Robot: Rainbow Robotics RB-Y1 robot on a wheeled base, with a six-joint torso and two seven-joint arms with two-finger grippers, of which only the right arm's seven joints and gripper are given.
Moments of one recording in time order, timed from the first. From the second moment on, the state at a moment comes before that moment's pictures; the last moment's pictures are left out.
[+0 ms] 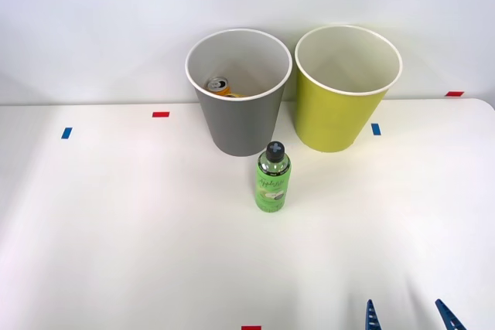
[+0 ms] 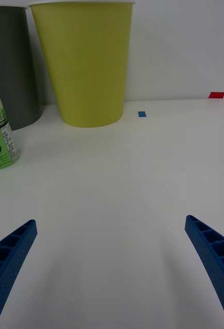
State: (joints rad) arm 1.05 -0.07 0.17 -1.92 0.27 -0.61 1.28
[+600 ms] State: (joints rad) arm 1.05 -0.07 0.17 -1.92 0.27 -0.61 1.28
